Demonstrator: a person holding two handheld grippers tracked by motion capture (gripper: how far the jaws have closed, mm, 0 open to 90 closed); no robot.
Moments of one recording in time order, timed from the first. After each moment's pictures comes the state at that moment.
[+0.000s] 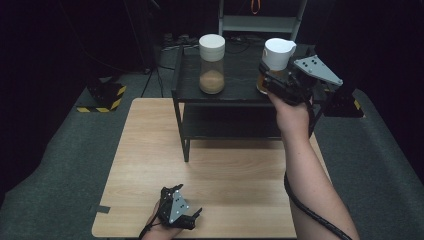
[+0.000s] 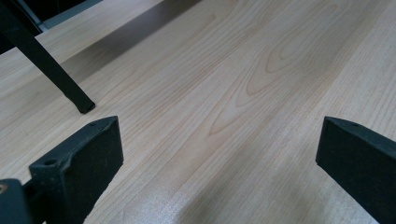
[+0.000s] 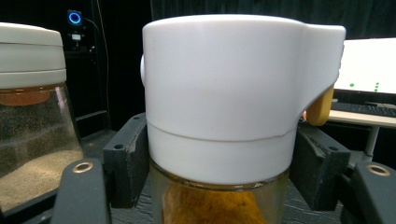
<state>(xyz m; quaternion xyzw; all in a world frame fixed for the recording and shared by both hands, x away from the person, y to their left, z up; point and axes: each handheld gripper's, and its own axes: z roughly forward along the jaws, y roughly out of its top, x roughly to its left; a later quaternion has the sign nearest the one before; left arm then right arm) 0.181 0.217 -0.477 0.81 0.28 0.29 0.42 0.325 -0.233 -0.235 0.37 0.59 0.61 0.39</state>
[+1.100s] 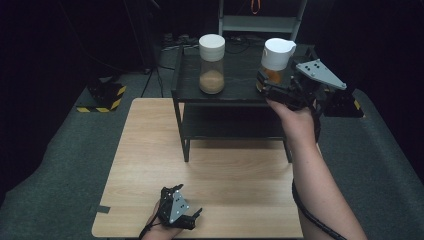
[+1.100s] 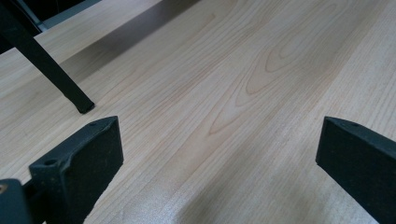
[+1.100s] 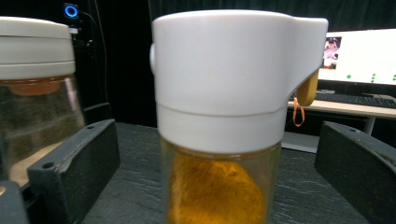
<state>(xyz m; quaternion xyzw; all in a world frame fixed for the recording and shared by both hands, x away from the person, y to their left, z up) 0.181 0.217 -0.476 0.81 0.28 0.29 0.42 0.308 -0.236 -0.233 0.38 0.59 0.60 0.39</state>
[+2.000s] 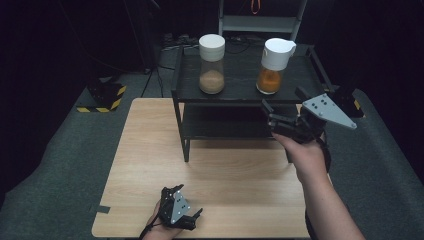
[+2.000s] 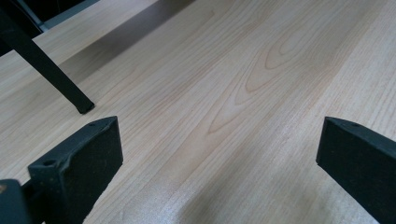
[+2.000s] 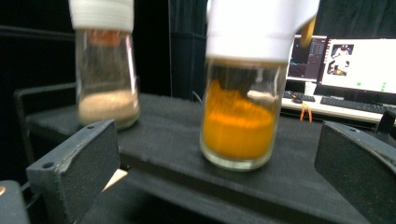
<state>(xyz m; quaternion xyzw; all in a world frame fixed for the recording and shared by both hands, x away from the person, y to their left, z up) 0.179 0.214 -0.476 0.82 0.27 0.30 0.41 0.250 -0.257 -0.272 0.34 0.61 0.60 0.39</state>
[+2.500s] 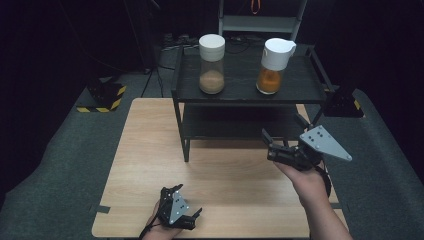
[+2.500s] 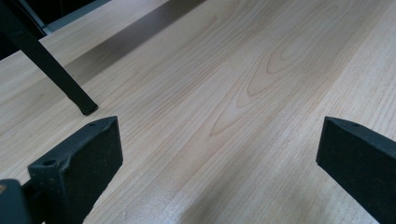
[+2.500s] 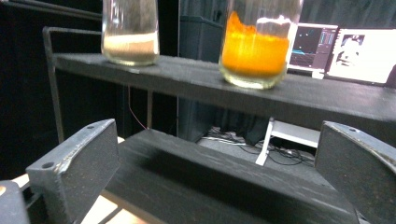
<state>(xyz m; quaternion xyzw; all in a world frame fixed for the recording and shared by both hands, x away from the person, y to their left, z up) 0.178 0.217 -0.478 0.81 0.28 0.30 0.42 0.219 -0.271 -0.317 0.33 0.63 0.58 0.39</state>
